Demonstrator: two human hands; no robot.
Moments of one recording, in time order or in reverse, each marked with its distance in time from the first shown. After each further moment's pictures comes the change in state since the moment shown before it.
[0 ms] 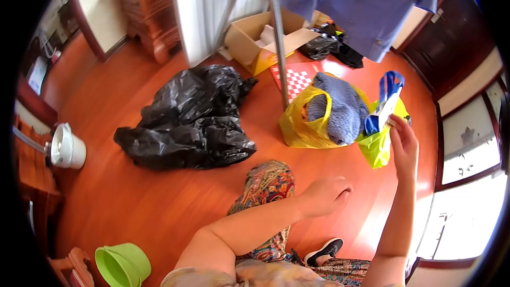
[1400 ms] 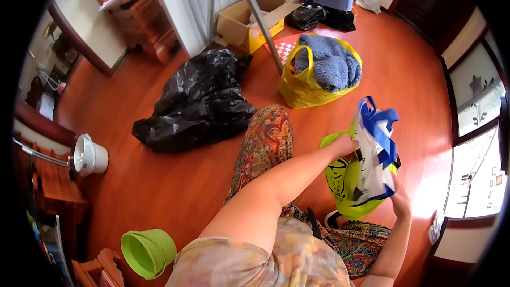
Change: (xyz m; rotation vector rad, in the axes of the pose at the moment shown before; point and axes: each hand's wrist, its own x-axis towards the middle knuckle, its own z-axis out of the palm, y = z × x) left_hand 0.014 -0.051 0.146 -0.470 -0.145 -0.794; right_hand -0.282 0.102 -0.093 0.238 -0.168 0.656
